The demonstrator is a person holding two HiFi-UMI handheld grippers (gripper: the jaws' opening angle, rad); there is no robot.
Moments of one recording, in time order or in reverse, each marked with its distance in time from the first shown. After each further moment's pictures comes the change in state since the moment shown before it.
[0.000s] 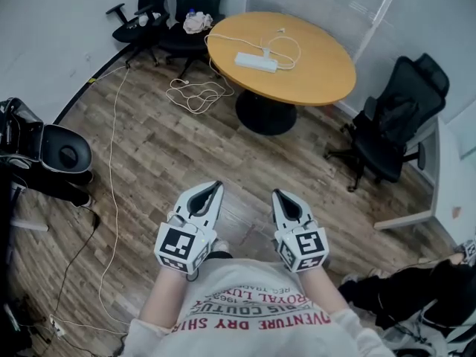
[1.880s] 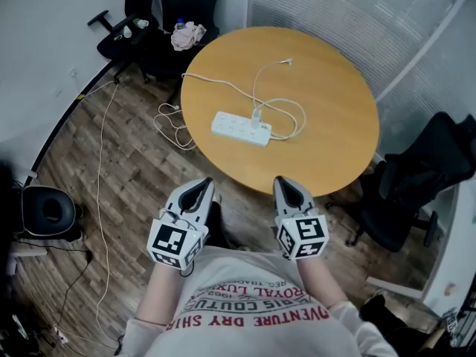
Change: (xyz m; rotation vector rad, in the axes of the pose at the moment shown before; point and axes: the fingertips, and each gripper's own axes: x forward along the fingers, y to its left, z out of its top) left arm 0.403 0.204 0.030 -0.011 0.074 0.097; right arm 0.357 -0.314 0.099 0.051 0.048 0.012
